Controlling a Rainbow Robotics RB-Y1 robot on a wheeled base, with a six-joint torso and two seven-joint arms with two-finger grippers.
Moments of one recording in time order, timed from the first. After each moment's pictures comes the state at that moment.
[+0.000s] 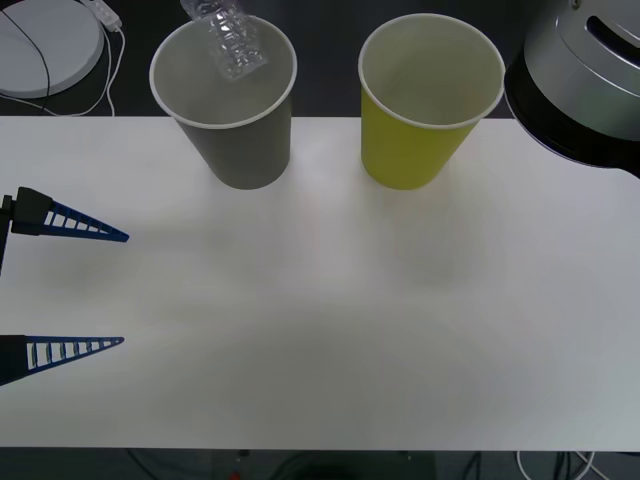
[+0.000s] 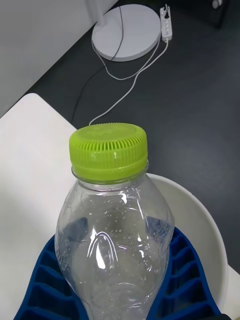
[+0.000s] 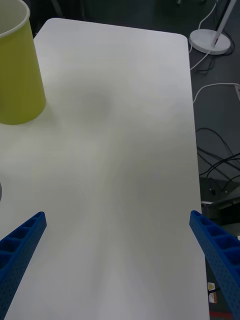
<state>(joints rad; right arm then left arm) -1.96 -0.23 1.19 -0.41 1.38 -0.90 -1.41 0.24 1.18 0.34 -2.11 -1.09 -1.22 0.24</state>
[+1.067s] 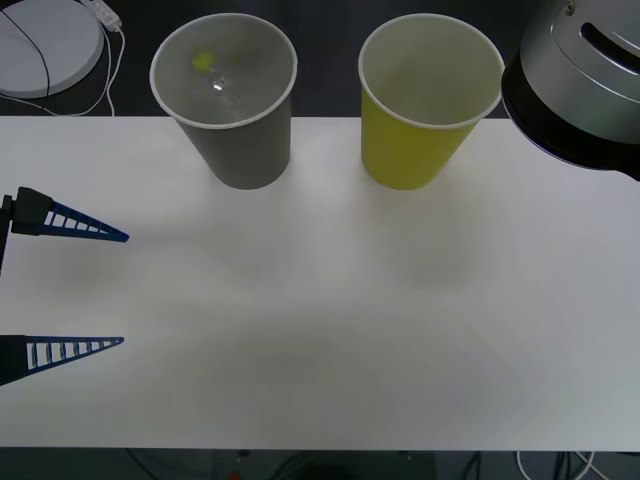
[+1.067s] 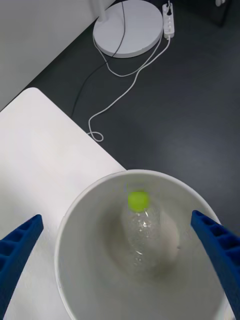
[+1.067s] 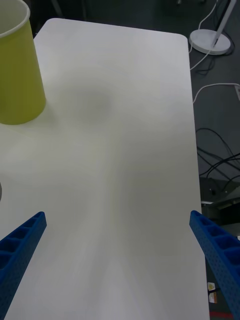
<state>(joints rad) -1.96 -0.22 1.20 -0.42 1.38 -0.90 -1.41 0.24 1.18 0.34 -2.11 -1.09 -1.22 0.24</state>
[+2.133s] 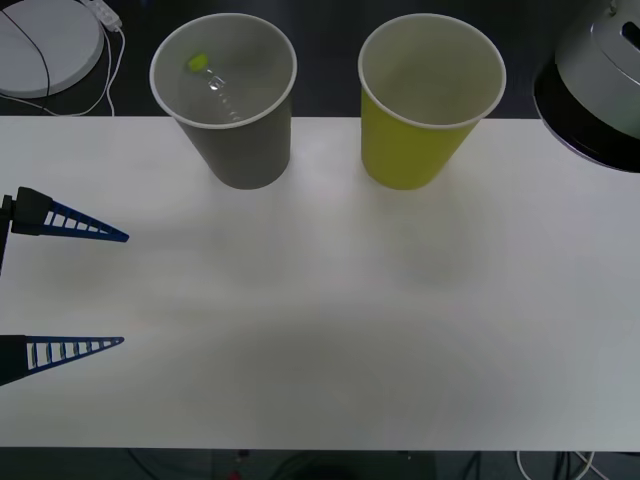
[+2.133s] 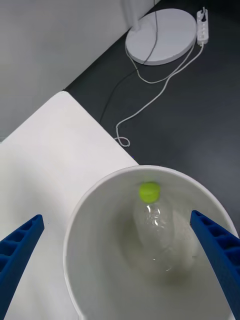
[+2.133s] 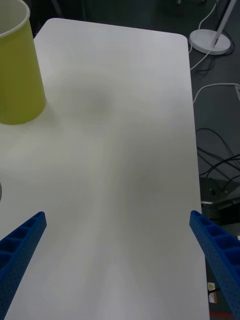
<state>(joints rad) -1.87 -0.31 1.12 -0.44 1.20 -0.93 -1.16 0.24 1.18 0.34 -2.11 -1.09 -1.22 0.24</state>
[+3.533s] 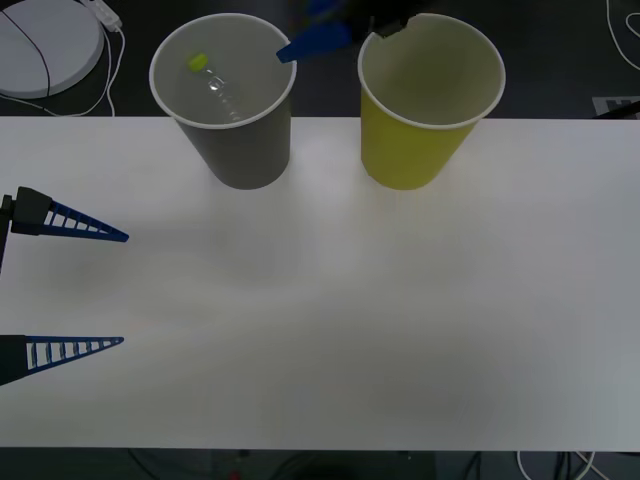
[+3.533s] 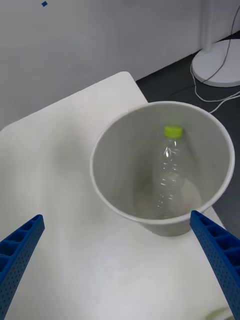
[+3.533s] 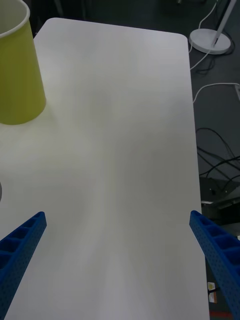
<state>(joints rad) -1.42 -0.88 0.87 -1.21 1.07 -1.02 -0.81 0.24 1.18 0.34 -2.11 -1.09 -1.22 0.24</state>
